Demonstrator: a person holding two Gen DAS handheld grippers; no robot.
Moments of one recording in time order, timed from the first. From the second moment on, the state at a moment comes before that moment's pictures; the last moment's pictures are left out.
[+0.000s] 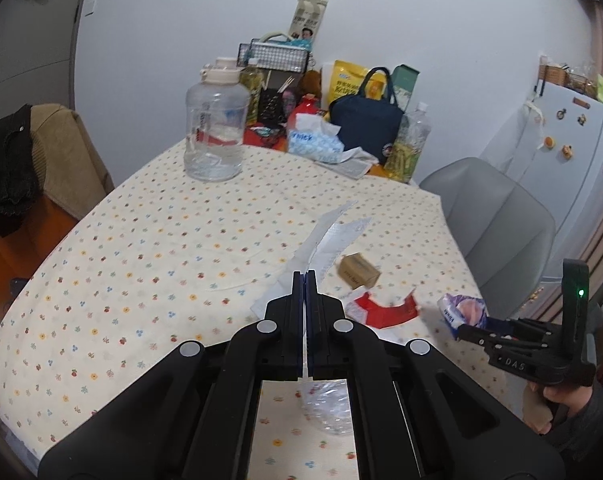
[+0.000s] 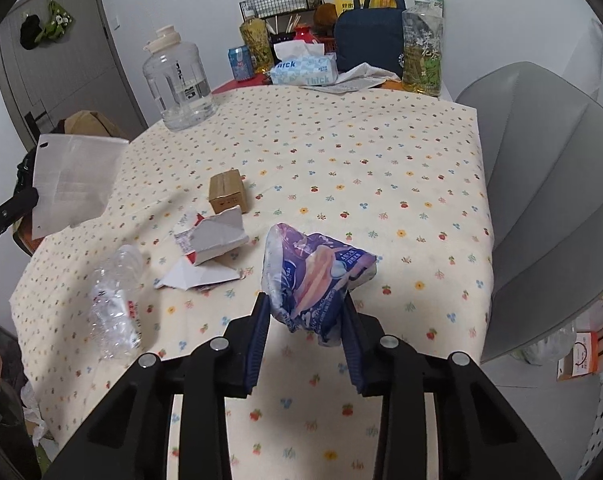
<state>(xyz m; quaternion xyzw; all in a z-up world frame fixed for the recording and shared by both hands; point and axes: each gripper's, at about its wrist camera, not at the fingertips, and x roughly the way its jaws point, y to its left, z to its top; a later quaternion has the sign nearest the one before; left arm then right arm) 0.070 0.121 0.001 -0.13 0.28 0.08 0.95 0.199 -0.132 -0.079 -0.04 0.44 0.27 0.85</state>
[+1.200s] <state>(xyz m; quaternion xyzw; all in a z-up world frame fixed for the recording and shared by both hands) 0.116 -0.116 0.005 -0.03 0.31 -0.15 0.94 0.114 -0.356 -0.060 0.08 0.41 0.11 0.90</state>
